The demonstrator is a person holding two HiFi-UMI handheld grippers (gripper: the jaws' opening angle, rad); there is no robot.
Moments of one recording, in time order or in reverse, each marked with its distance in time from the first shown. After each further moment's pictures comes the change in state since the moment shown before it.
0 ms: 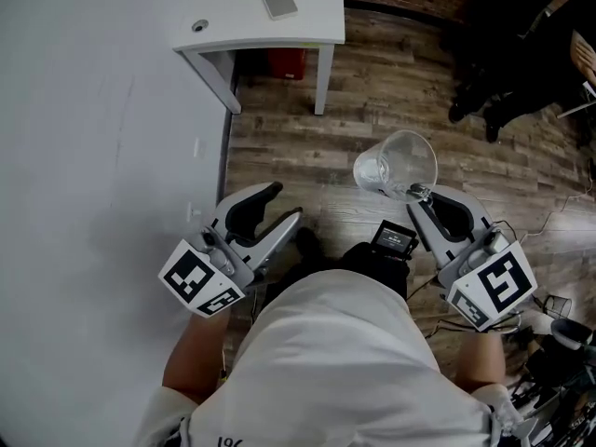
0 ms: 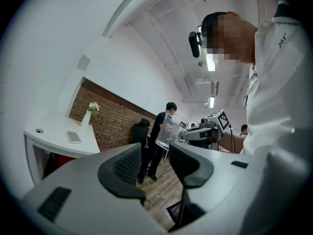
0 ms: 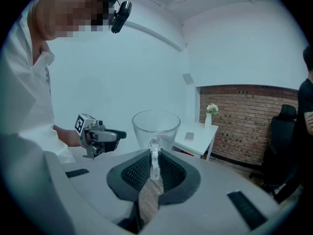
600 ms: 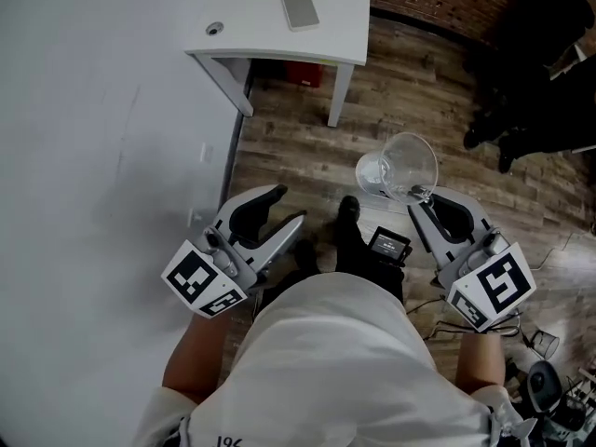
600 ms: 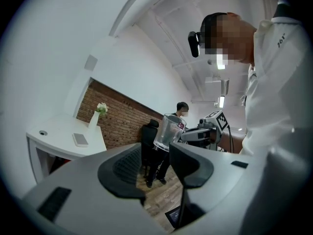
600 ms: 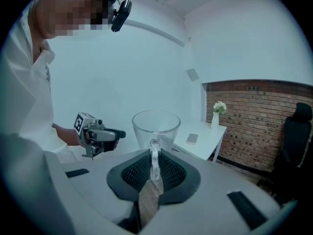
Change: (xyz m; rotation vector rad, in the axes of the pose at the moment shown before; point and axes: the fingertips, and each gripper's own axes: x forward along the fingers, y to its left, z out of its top) left arm 0.070 0.069 0.031 -0.033 0.003 0.097; right arm 0.068 -0.096 0.030 -0.004 0.023 0.110
